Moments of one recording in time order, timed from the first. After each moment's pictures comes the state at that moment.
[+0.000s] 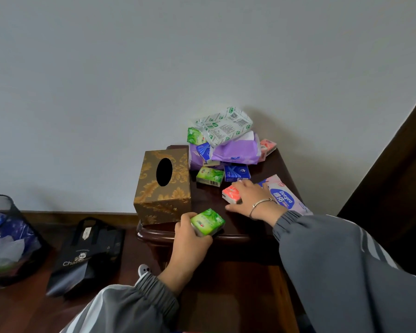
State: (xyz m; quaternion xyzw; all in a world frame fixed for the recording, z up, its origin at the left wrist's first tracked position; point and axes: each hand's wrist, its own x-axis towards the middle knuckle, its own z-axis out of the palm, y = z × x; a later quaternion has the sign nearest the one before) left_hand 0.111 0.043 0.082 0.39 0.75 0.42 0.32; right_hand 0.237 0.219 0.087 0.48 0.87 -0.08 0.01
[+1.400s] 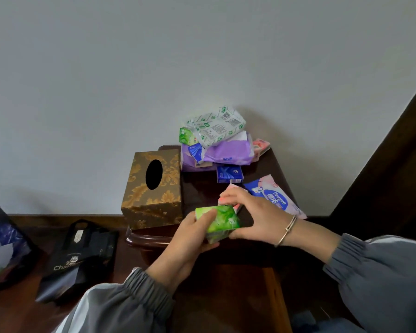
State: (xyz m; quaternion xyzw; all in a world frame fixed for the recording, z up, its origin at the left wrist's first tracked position) left_hand 0.130 0.058 0.119 0.27 0.60 0.51 0.55; right_hand 0.286 0.154 0.141 0.25 0.90 -0.34 -0.13
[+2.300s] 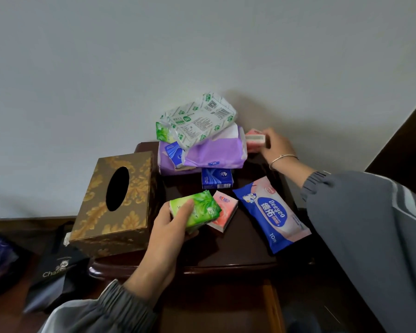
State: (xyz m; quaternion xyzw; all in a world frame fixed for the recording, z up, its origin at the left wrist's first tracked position) left_hand 0.129 0.128 0.104 0.25 0.64 0.60 0.42; right_hand 0.291 0.405 0.091 0.56 0.76 -0.14 -0.30
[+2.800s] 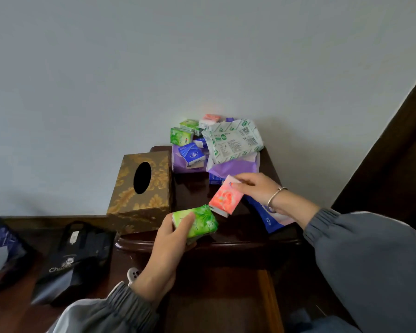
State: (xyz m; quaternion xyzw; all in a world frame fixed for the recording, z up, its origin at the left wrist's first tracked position) left_hand 0.129 0.058 0.107 0.25 0.63 0.59 0.43; right_hand 0.288 0.236 0.128 0.42 0.78 -0.43 -0.20
